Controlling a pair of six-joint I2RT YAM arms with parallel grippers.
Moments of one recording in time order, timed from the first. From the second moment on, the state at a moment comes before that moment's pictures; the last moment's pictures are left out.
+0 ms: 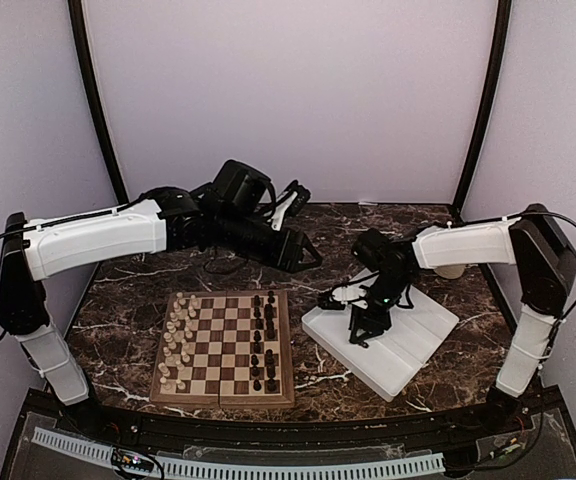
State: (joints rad) left arm -0.92 1.71 1.50 -0.45 0.27 -0.39; right arm 0.69 1.82 1.16 -0.76 -0.39 -0.73
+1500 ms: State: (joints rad) left arm -0.91 1.71 1.45 -0.42 0.31 -0.39; right arm 0.71 1.66 0.94 -0.69 -0.17 -0.68
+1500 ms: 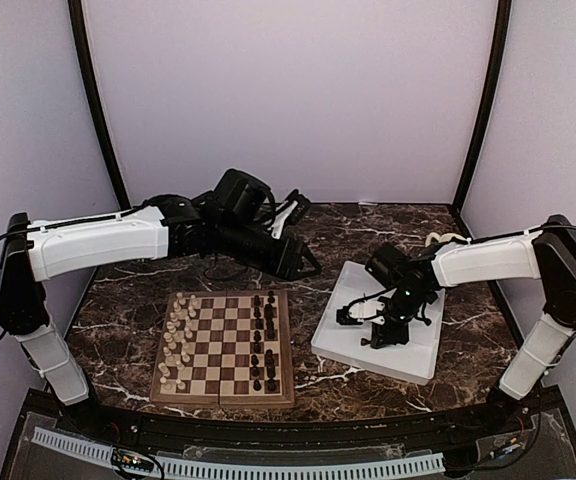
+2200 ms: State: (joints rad) left arm -0.90 1.71 1.24 -0.04 0.36 -0.43; right arm 0.71 1.56 1.23 -0.86 -0.31 -0.64
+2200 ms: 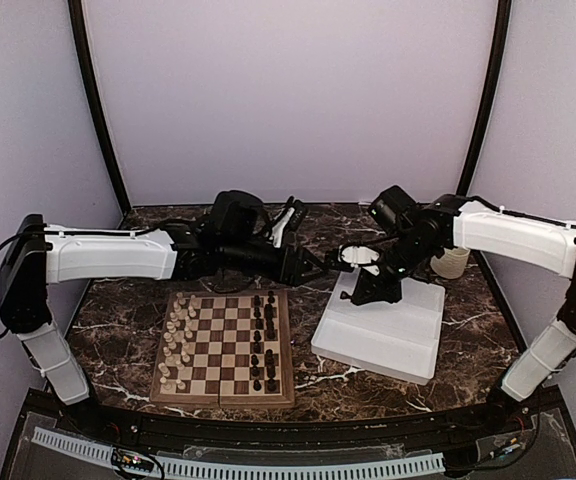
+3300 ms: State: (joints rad) left arm -0.89 1.89 1.33 0.09 0.64 -0.53; right arm 0.71 1.56 1.33 -0.87 -0.41 -0.62
